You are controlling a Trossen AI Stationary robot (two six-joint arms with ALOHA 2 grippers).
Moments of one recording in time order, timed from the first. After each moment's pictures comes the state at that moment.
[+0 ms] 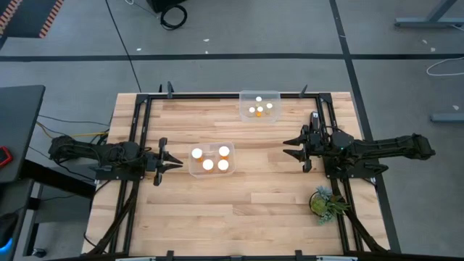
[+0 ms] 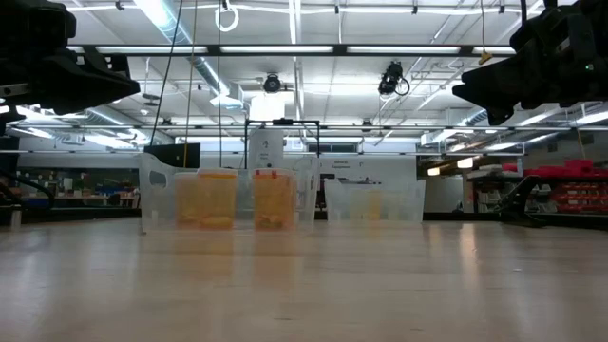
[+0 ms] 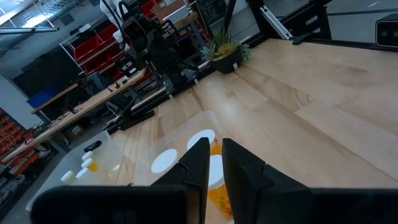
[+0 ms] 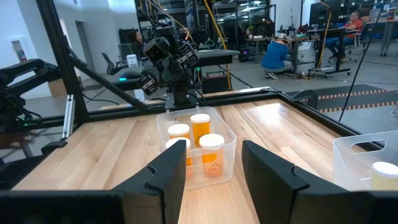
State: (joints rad) left arm -0.15 0.14 0.01 0.04 -0.06 0.50; right arm -0.03 0.34 0.02 0.34 0.06 0.09
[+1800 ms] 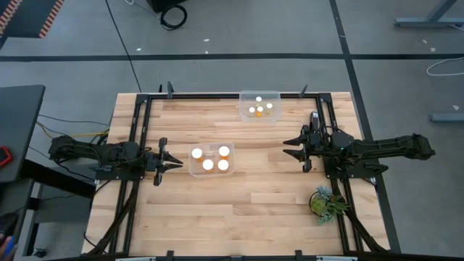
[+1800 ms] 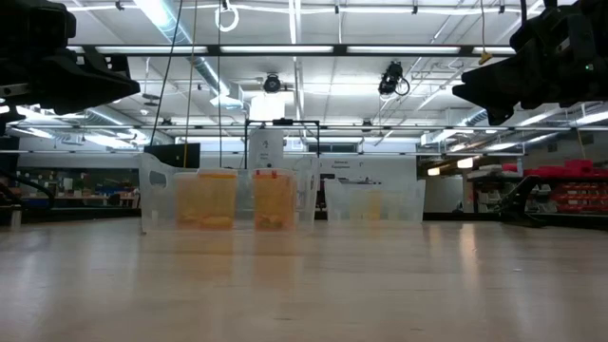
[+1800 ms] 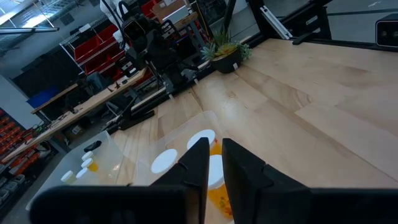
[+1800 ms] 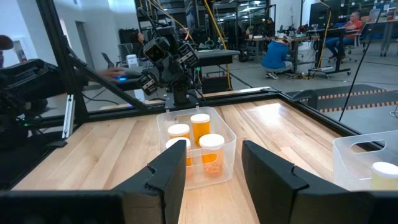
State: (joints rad) left arm -0.15 0.14 0.01 0.04 -0.06 0.50; right arm -0.03 0.34 0.02 0.34 0.06 0.09
